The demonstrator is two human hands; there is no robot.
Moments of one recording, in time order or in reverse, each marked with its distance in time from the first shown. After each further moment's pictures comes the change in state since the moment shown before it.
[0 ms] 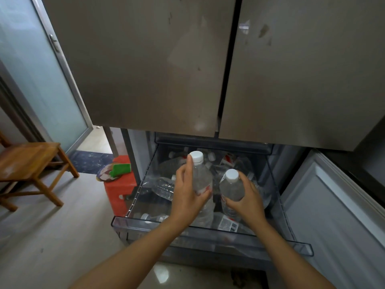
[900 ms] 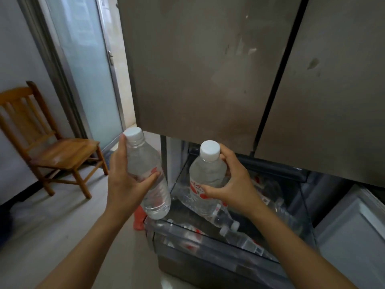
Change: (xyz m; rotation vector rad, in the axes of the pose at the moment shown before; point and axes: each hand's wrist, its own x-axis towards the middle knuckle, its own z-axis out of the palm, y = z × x) left_hand -0.012 0.000 -0.179 0.136 0.459 0.123; right_hand -0.007 -0.181 0.003 0.260 -0.342 -0.479
